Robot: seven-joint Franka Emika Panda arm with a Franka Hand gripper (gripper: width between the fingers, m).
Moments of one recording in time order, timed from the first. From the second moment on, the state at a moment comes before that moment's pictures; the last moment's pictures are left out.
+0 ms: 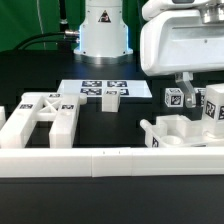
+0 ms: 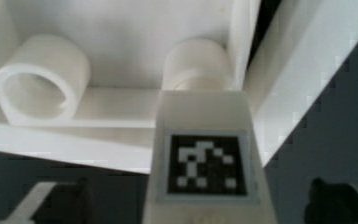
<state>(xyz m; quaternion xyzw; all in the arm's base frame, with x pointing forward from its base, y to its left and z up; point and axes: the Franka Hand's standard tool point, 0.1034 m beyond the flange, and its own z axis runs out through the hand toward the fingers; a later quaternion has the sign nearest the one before) 0.629 0.109 0.078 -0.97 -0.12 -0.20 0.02</state>
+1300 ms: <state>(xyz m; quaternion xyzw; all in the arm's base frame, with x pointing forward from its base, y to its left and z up) 0.634 0.107 0.098 -0.99 -0.13 -0.03 0.03</state>
